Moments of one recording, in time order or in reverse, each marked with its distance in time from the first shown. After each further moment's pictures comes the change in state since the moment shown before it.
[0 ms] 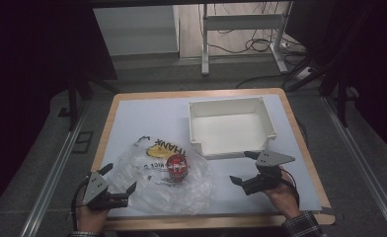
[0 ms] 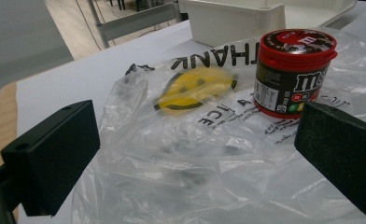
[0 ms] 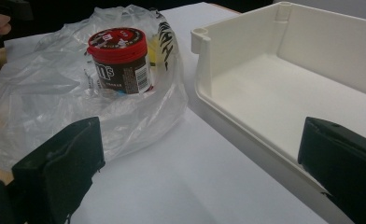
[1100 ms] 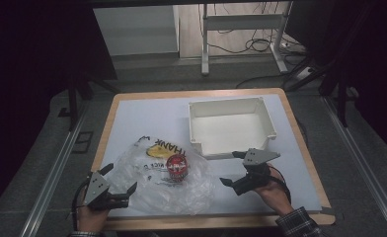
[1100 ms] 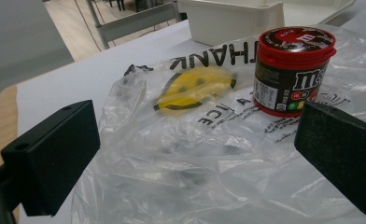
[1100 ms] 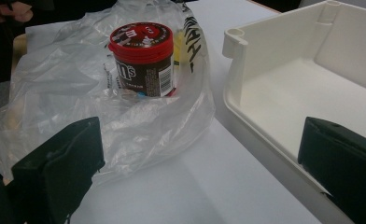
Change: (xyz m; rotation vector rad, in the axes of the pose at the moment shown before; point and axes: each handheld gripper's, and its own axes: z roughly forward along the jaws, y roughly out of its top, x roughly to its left) left arm -0.002 0.000 0.000 0.000 0.001 0.016; right arm 0.009 0.012 0.025 0.042 0.085 -0.048
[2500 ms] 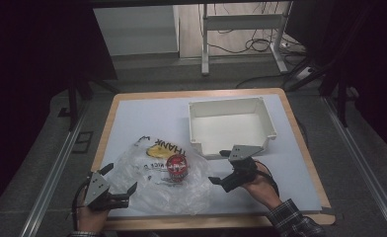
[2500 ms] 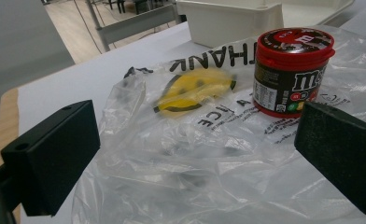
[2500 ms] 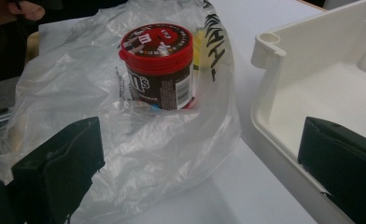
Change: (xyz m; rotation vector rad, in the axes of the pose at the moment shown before) left arm -0.001 0.000 0.000 -0.006 0.002 0.009; right arm 0.002 0.015 0.033 0.042 0.078 -0.002
